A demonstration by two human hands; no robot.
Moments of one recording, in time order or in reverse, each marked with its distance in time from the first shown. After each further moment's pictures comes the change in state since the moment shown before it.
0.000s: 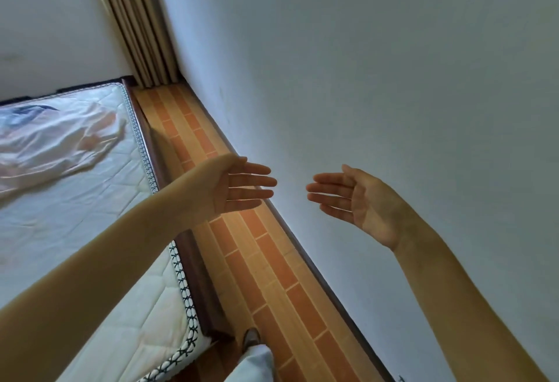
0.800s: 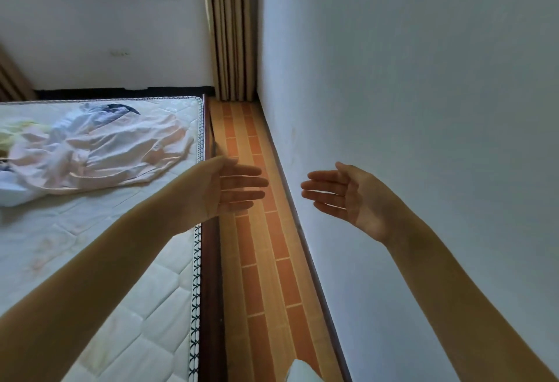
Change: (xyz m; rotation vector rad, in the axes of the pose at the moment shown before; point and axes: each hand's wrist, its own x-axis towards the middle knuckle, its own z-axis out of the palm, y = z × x) left_hand 0.128 0.145 -0.222 -0.192 0.293 0.164; right_hand 0.323 -0.139 0.141 -0.175 -0.309 0.029
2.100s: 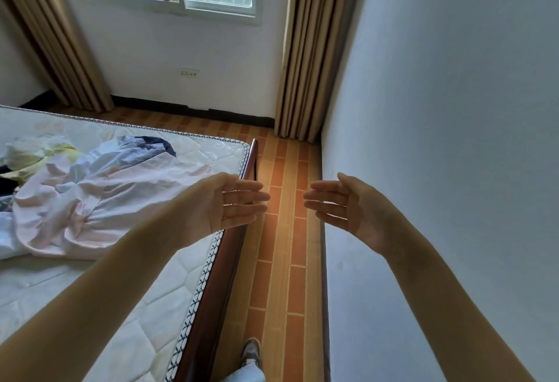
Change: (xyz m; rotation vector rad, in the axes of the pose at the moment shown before) left_hand 0.418 0.237 -0.180 -0.178 0.253 0.075; right_hand 0.550 -0.227 -0.016 -0.142 -0.255 0.054
